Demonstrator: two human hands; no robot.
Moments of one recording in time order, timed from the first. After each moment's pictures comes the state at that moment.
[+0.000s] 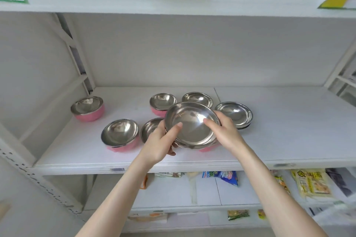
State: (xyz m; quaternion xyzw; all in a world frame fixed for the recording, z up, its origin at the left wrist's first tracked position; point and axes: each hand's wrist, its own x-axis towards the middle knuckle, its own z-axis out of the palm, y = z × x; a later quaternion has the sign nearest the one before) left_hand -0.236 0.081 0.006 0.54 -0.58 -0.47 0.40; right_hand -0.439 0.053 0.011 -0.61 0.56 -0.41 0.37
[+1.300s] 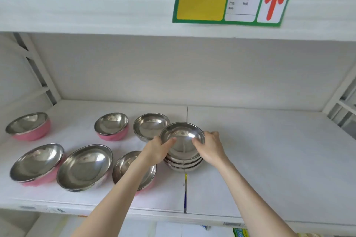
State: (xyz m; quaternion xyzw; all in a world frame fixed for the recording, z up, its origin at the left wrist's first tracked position) left_hand -0.435 -0.082 -0.040 0.72 -0.57 -0.32 0.23; right_hand -0.625 -0.112 -0.055 -0.65 0.65 -0.26 0.30
